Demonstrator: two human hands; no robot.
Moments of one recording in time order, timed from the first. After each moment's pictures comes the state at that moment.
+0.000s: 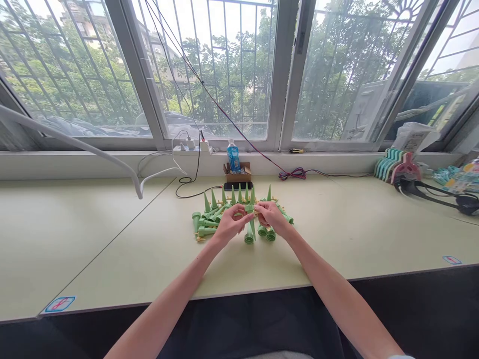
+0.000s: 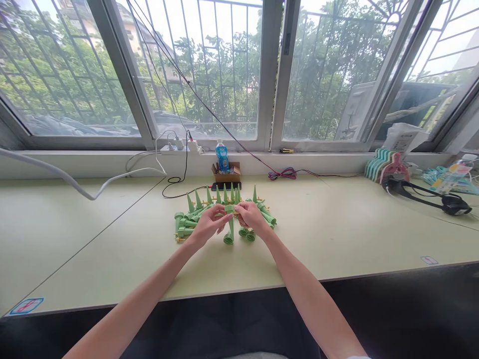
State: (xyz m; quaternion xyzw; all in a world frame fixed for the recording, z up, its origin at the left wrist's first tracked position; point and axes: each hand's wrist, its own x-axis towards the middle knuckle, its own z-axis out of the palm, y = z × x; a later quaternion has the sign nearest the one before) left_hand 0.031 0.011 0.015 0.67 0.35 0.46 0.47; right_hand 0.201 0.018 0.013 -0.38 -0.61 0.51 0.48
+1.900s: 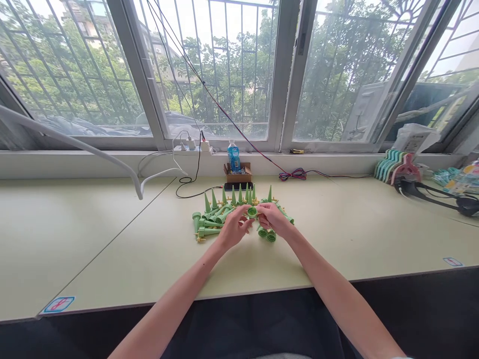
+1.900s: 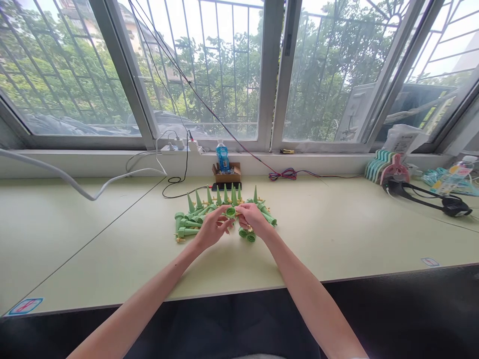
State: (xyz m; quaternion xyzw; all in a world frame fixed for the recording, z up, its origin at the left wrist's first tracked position) left_hand 0.036 0.019 -0.003 0.78 0.31 0.45 0.31; right_hand 0.203 0.016 0.018 -0.35 -0.54 0.60 0.48
